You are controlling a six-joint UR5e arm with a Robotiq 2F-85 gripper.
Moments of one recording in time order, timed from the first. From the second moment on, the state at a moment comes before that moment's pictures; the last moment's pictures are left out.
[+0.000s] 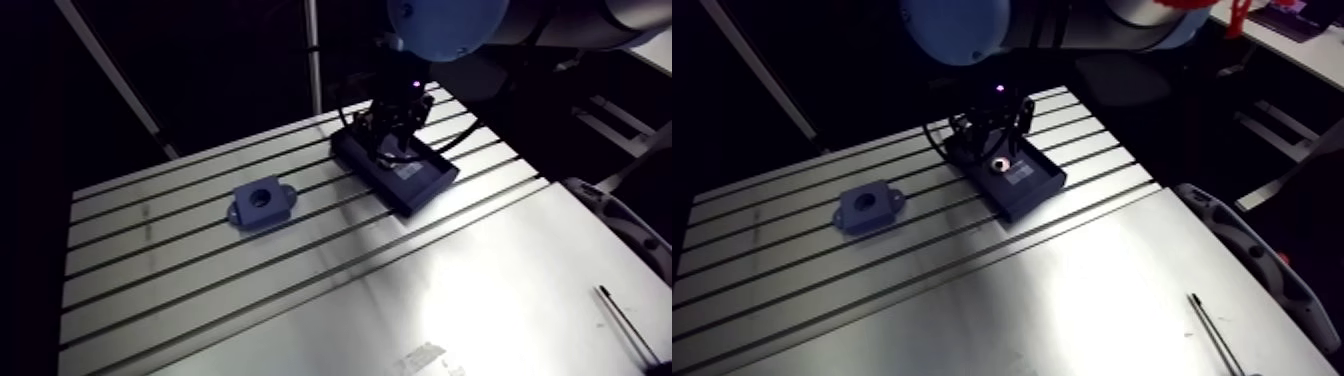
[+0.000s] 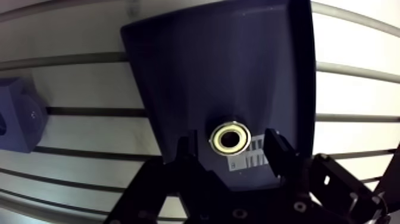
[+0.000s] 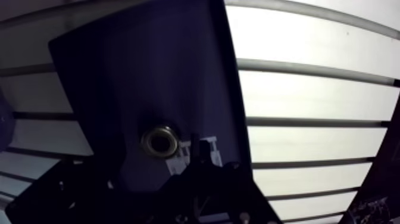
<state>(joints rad) -0.46 -1.08 1.78 -2.16 -1.62 -2.06</state>
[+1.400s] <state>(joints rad) -0.45 -1.08 1.78 -2.16 -1.64 -2.05</state>
